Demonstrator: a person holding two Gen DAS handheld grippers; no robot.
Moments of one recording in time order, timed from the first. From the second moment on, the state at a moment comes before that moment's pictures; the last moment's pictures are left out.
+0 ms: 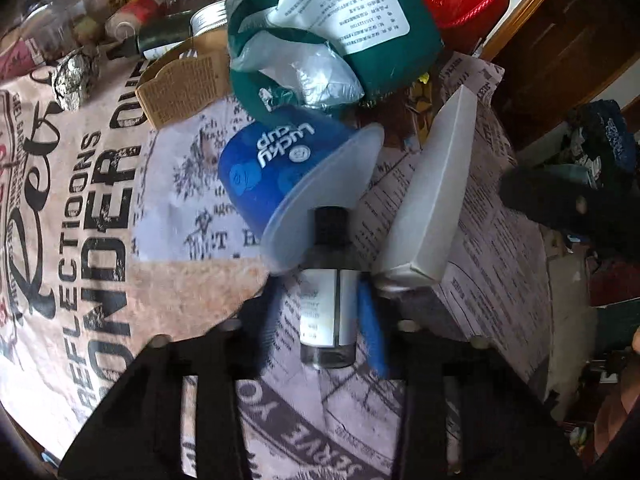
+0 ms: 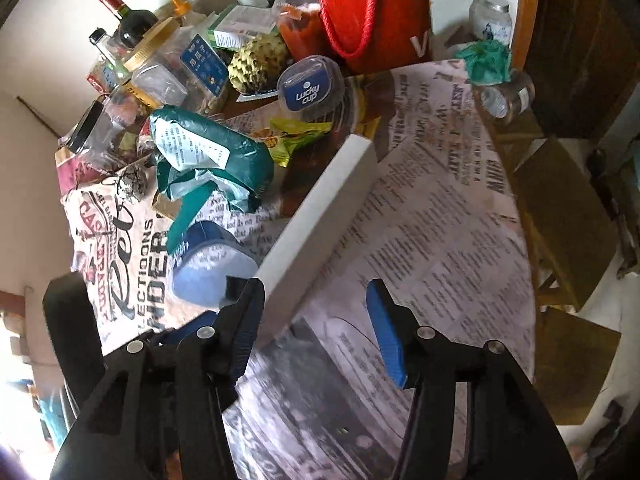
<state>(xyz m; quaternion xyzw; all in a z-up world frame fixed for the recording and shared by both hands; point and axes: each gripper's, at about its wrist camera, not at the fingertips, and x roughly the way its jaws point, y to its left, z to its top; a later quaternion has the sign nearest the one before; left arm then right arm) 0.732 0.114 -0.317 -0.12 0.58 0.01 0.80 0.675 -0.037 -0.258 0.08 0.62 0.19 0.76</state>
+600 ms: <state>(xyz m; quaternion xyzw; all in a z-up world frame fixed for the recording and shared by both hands) 0.684 0.137 -0.303 -0.12 0.56 0.03 0.82 0.687 -0.008 -0.293 0.04 0.63 0.16 0.75</state>
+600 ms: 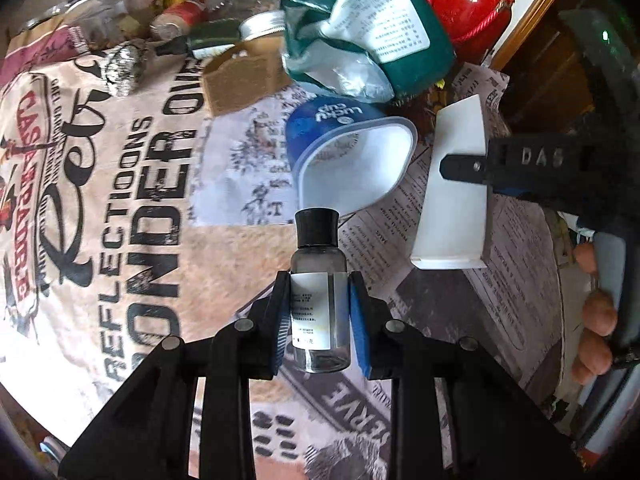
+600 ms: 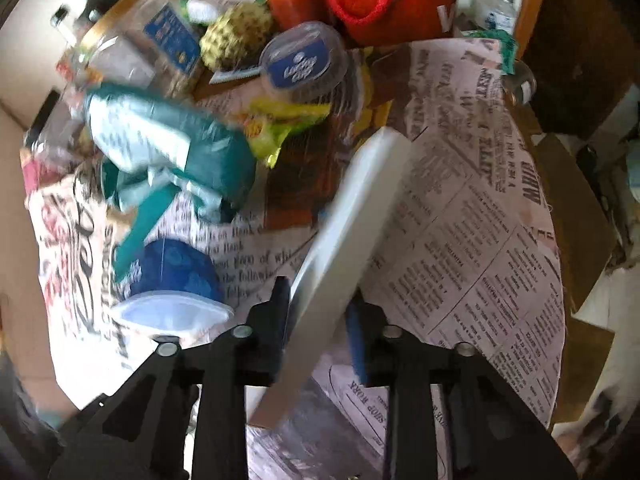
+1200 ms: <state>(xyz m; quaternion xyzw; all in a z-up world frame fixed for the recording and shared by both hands) 0.619 0.191 -0.169 -0.11 0.43 -0.05 0.90 0.588 -0.026 -0.168 0.08 0.51 0.09 0.85</state>
